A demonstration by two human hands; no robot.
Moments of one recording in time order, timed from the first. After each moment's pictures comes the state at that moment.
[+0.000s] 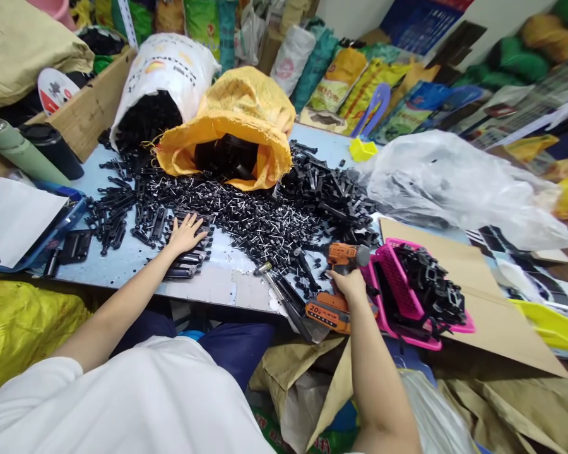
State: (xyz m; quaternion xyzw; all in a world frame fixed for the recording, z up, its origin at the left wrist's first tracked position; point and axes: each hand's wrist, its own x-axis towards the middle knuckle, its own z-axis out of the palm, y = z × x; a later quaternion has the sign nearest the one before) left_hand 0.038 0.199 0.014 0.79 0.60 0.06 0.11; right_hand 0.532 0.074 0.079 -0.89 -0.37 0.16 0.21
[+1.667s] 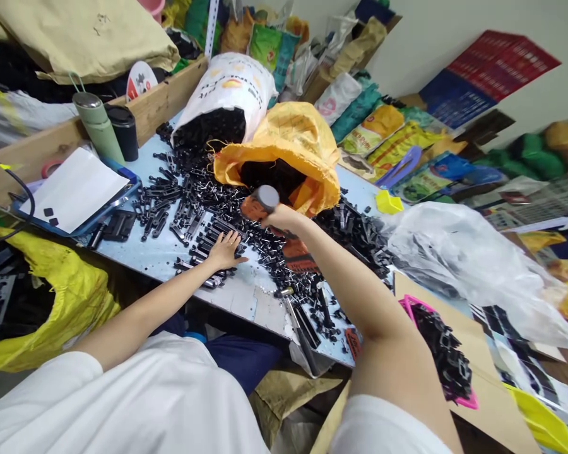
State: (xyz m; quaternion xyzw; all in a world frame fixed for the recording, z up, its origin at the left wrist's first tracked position) left_hand 0.044 0.170 0.000 0.79 0.57 0.11 0.18; right_hand 0.181 0.258 0.209 -0.59 -0.75 0.30 -0.04
